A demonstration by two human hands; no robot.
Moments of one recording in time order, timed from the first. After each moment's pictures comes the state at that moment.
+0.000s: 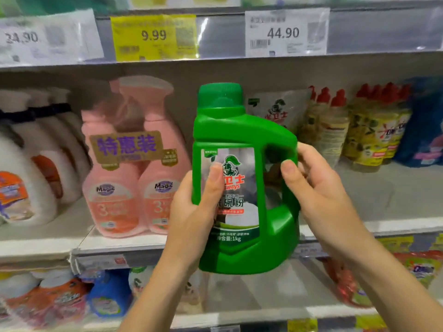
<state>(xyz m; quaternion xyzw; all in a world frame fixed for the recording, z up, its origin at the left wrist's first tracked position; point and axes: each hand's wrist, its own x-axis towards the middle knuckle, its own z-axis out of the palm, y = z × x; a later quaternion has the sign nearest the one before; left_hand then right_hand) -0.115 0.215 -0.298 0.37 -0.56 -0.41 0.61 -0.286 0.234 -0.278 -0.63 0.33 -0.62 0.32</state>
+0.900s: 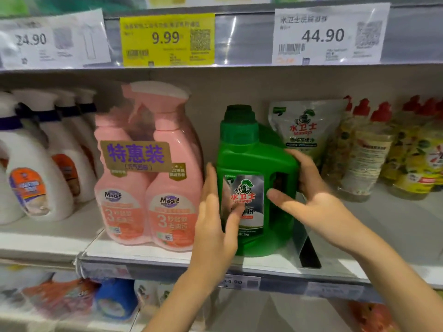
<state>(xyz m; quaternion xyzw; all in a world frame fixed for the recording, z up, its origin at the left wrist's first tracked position) -0.131 0.163 -0.348 0.45 -0.67 -0.06 0.59 -0.311 0.155 -0.290 -0.72 0.43 -0.44 0.31</state>
